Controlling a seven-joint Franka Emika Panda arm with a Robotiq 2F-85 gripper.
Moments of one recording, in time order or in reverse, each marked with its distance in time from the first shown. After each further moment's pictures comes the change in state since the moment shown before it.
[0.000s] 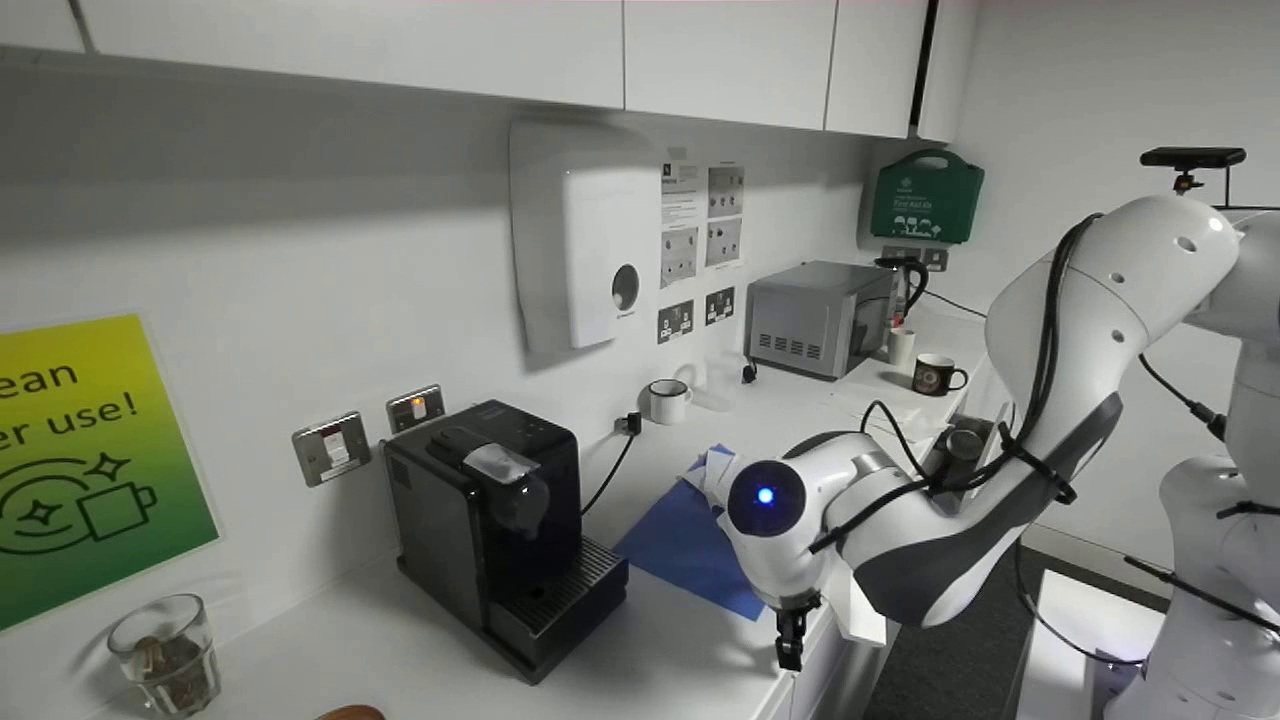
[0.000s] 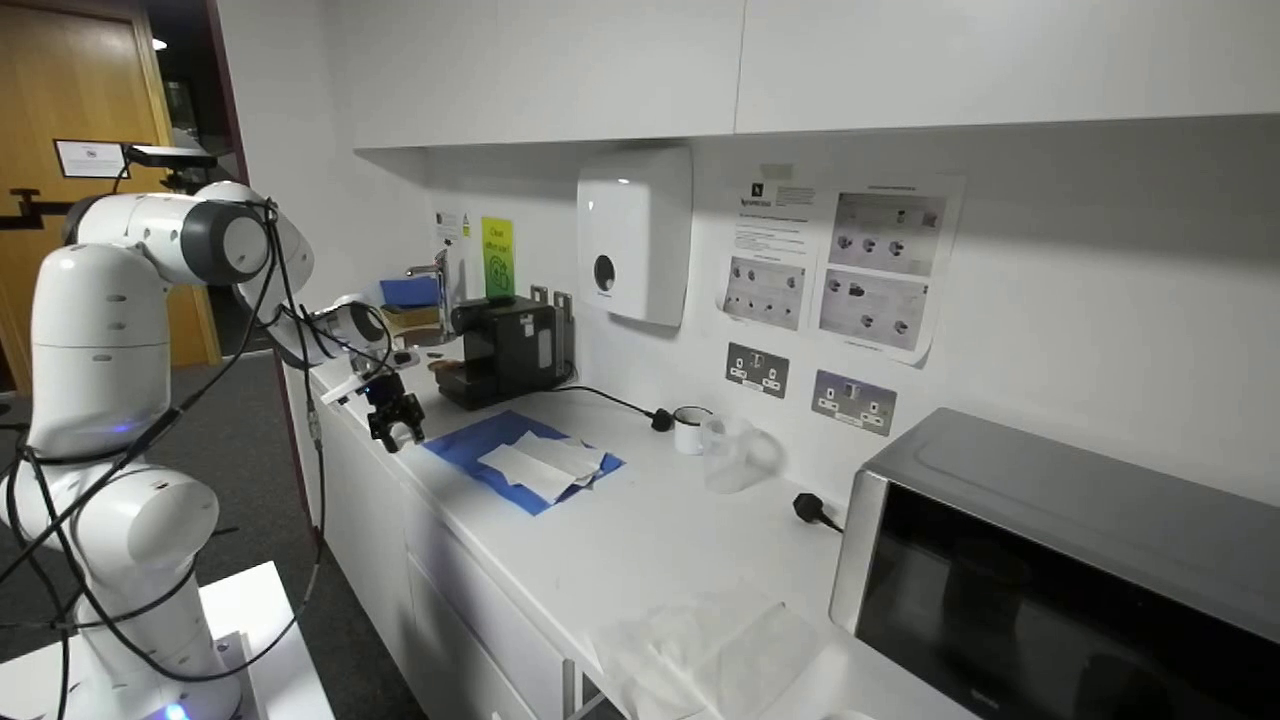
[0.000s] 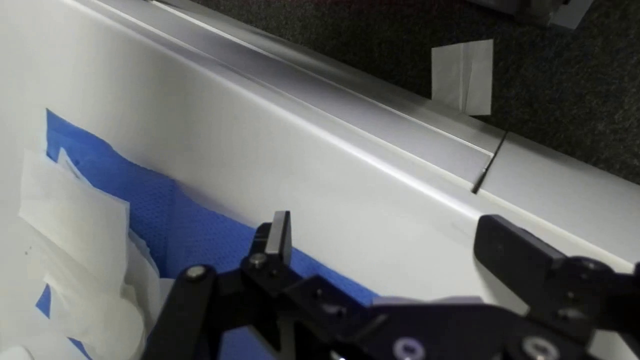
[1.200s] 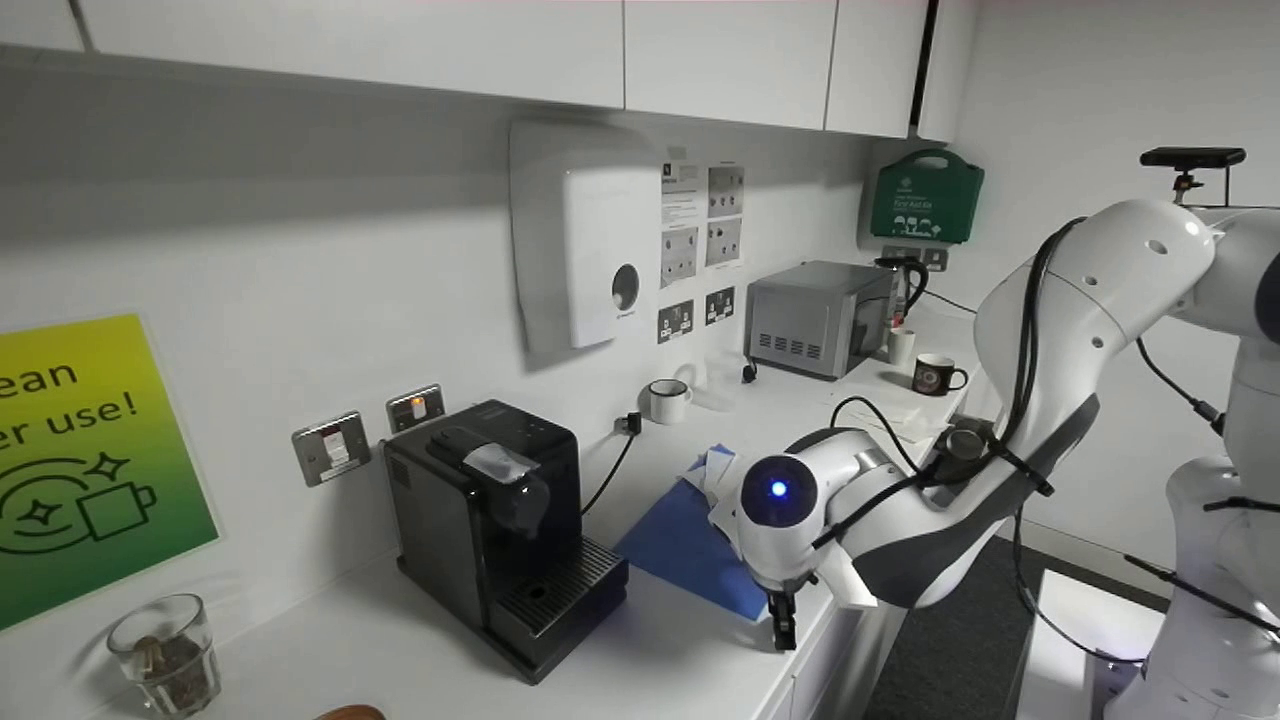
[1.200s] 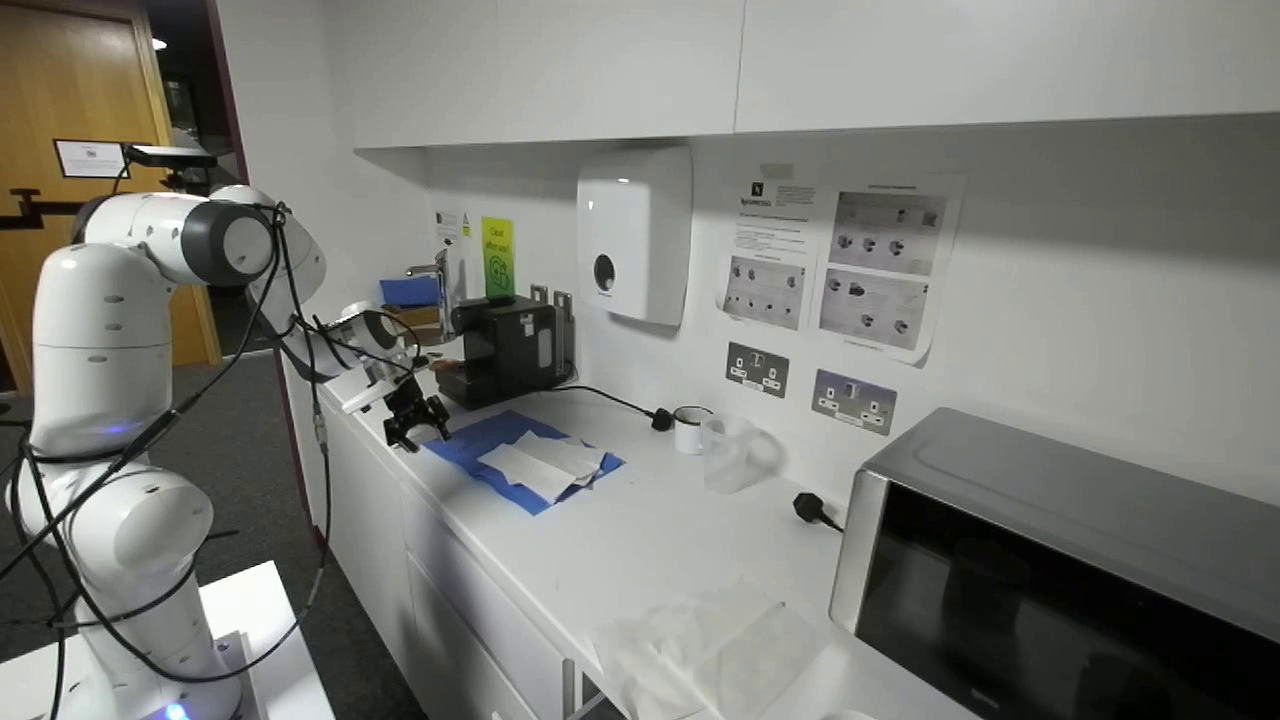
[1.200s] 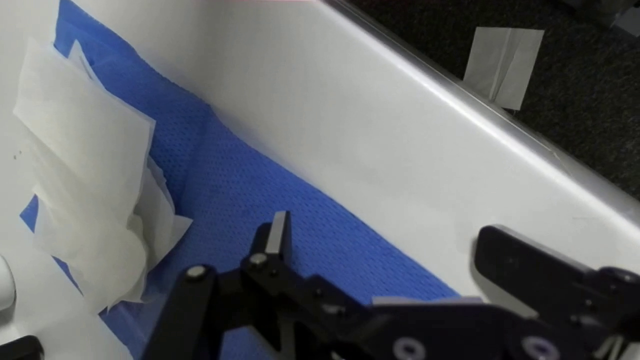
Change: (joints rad) arm -0.091 -0.002 0.016 -0.049 -0.142 0.138 -0.167
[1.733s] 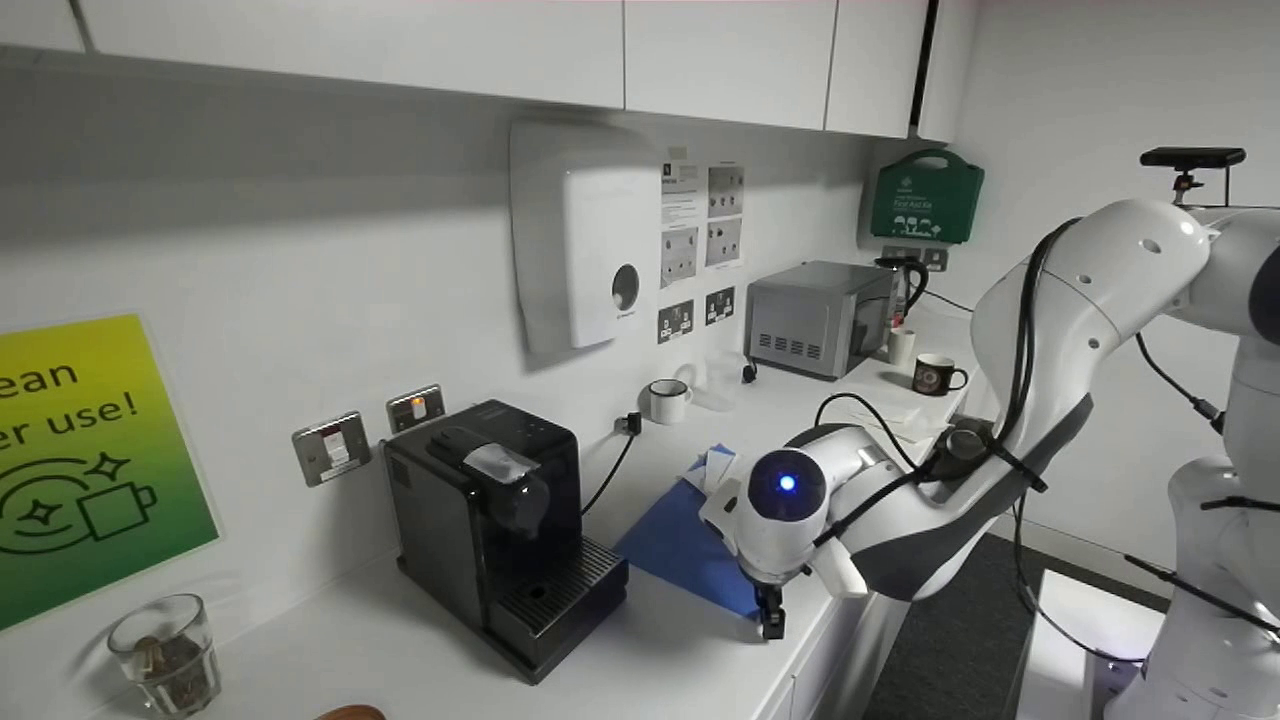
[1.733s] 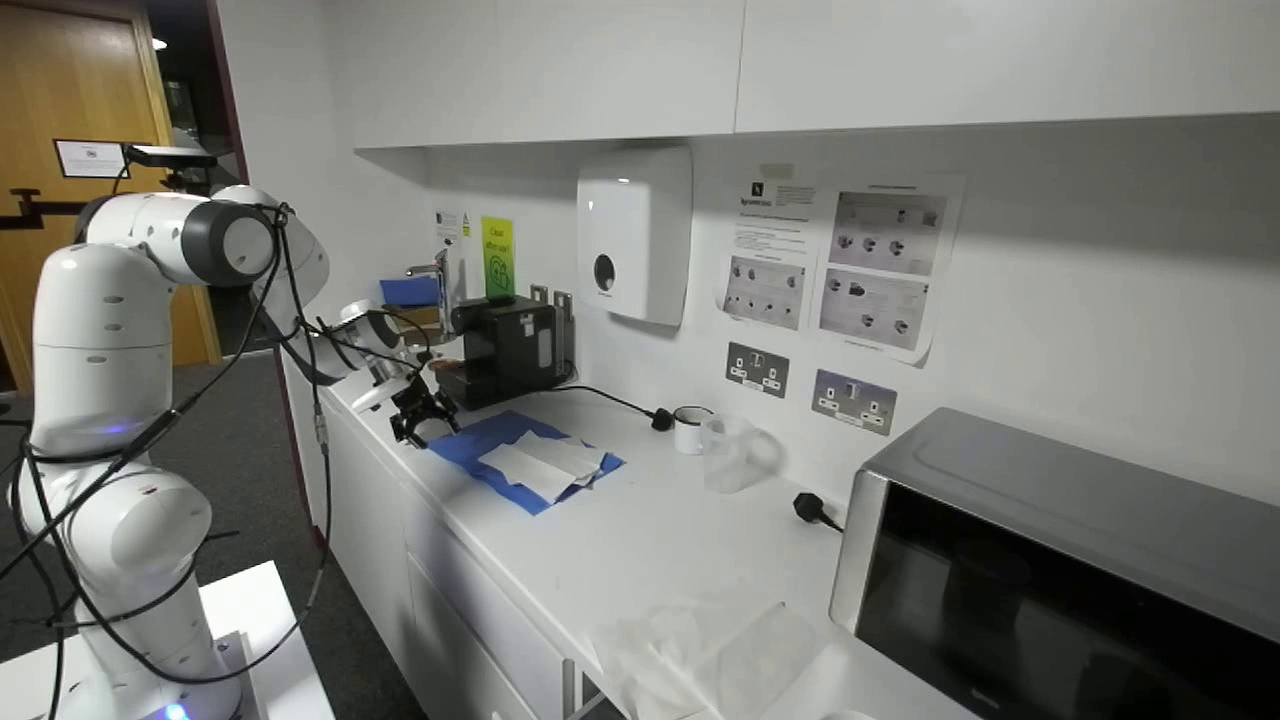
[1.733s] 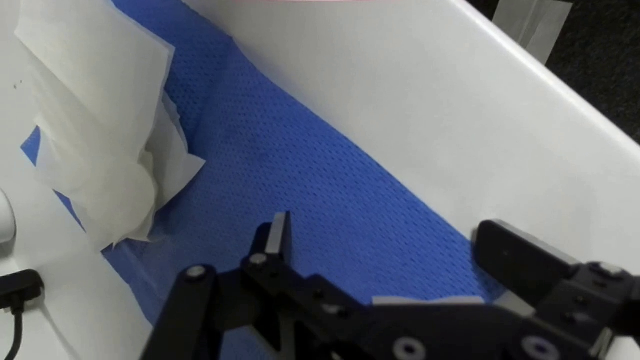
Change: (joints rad) arm -0.019 0.000 0.000 0.000 -0.078 0.086 -0.053
